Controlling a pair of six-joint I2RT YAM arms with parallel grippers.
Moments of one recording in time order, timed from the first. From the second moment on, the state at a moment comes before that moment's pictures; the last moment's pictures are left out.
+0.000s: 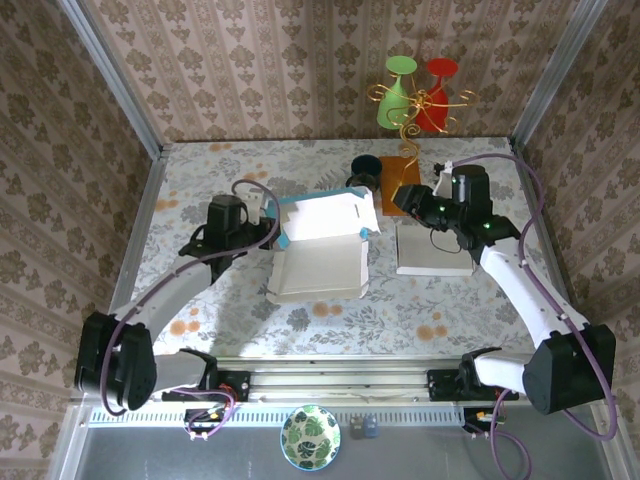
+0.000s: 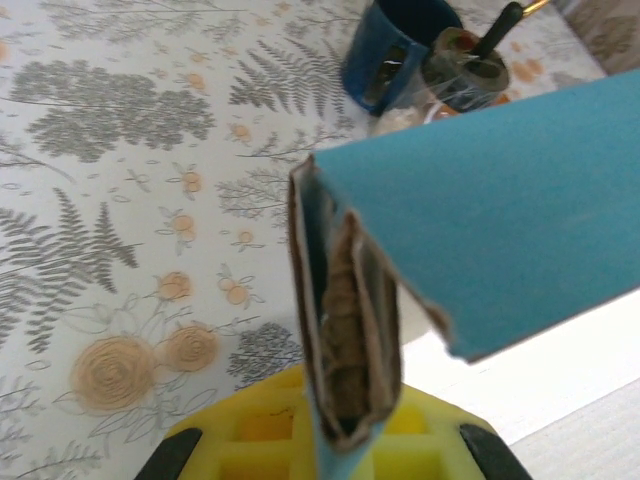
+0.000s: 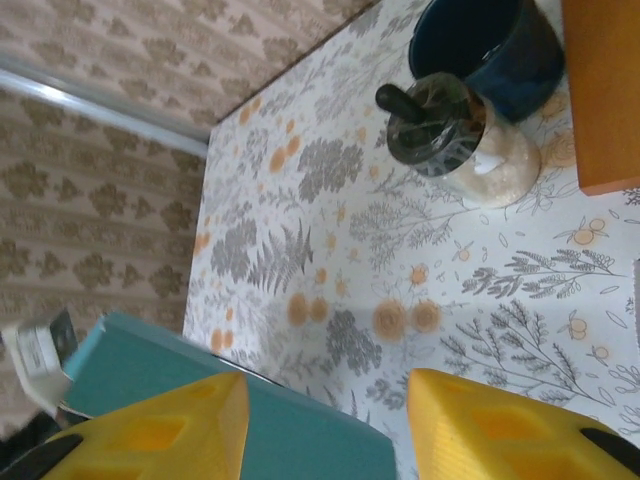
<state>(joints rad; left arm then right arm) -0.38 1.26 0.78 -0.10 0.35 -0.25 0.16 1.23 1.01 -0.32 -0.48 0.70</state>
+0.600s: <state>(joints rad) -0.32 1.40 0.88 -0.10 0.69 -0.25 0.16 1.30 1.19 -0.48 -0.79 0.38</state>
